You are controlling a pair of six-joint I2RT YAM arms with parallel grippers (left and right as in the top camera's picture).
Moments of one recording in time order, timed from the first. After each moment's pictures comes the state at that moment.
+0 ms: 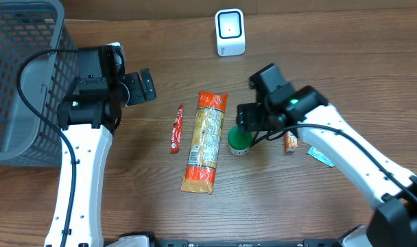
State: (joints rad) left arm 0.04 1.41 1.38 -0.85 -0.04 -0.17; right arm 0.59 1.68 1.35 -0.85 -0.11 0.47
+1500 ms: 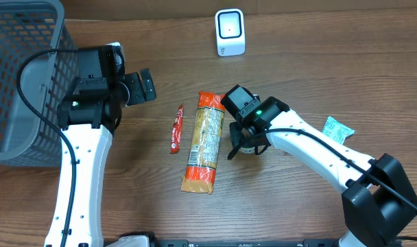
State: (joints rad) left arm 0.04 1.41 1.38 -0.85 -0.04 -0.17; right arm 0.71 1.81 1.35 -0.93 0.11 0.54
